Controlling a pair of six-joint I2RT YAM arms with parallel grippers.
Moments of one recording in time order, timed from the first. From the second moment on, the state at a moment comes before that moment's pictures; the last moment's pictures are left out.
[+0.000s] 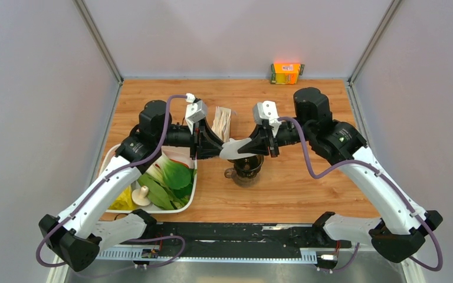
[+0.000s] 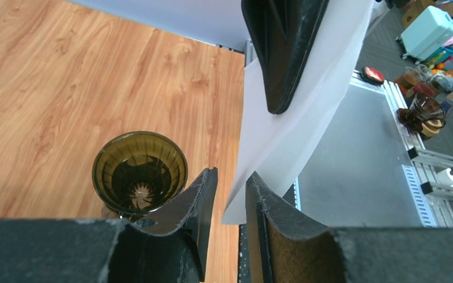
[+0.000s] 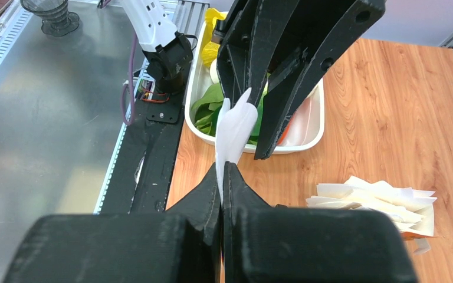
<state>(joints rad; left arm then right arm) -0.57 1.06 1.08 -0.23 1.00 -0.13 0.69 1.17 1.47 -0.69 -0.94 -0.41</state>
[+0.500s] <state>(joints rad) -0.61 1.08 1.23 -0.23 0.97 -0.13 0.68 1.21 1.47 -0.69 -0.93 -0.41</state>
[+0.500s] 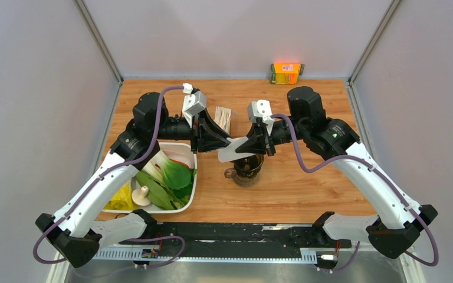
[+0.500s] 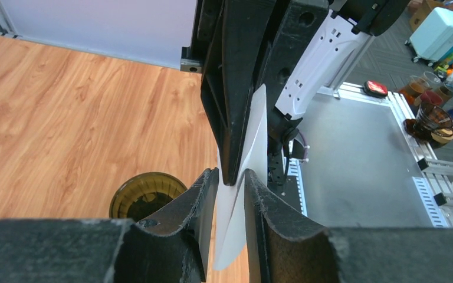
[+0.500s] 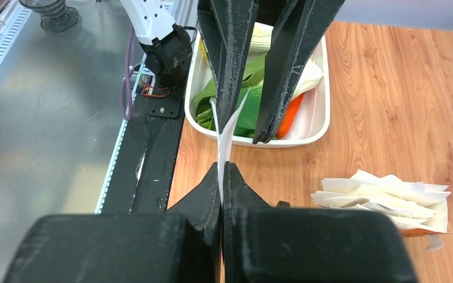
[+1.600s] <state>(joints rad) -0.69 1.21 1.41 -0.28 0.89 -0.18 0.69 1.23 1.47 -0.71 -0.94 -0.42</state>
